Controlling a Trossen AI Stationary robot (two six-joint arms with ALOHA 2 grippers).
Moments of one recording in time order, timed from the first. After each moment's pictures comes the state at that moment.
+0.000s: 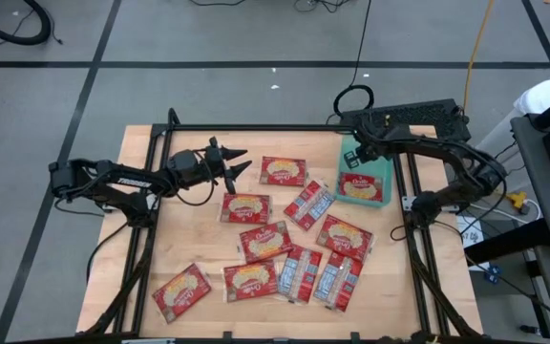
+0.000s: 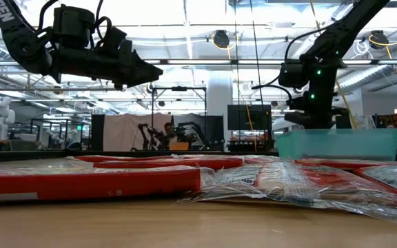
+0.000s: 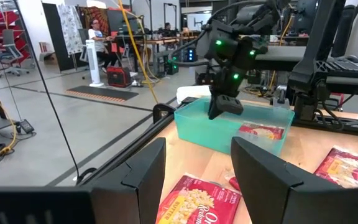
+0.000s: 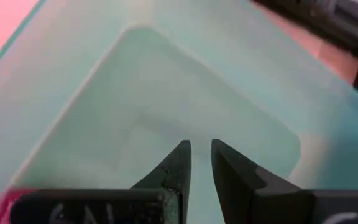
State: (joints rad) left arm 0.36 1.32 0.34 0.99 0.00 0.02; right arm -0.84 1.43 0.74 -0.56 0.26 0.28
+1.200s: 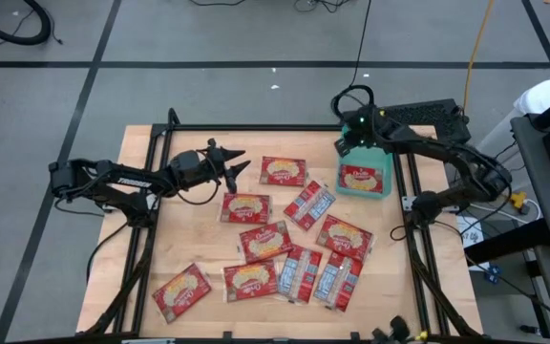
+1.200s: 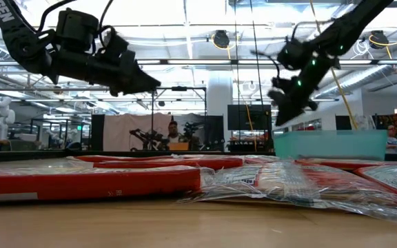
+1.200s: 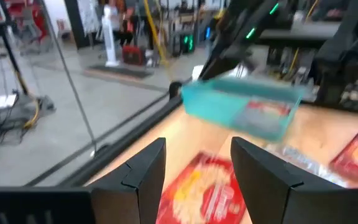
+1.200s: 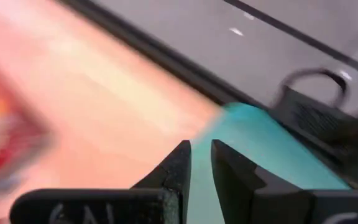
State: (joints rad) left arm 0.37 1.32 0.34 0.88 -0.08 0.00; right arm -0.81 1.34 0.74 -0.20 0.05 0.07
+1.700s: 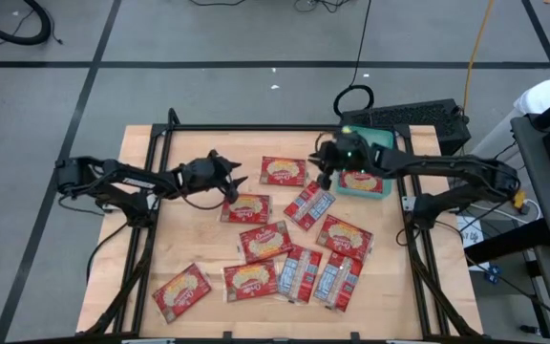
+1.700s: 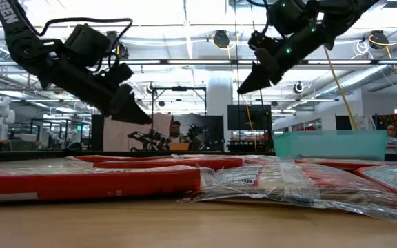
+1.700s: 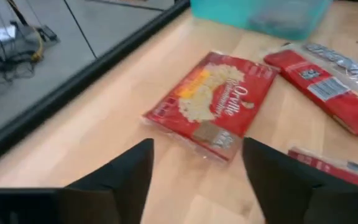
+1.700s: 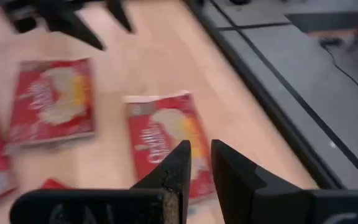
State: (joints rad) left arm 0.32 1.40 0.36 0.60 -0.15 -0.02; right arm -0.36 1.29 0.74 0.00 0.05 -0.11
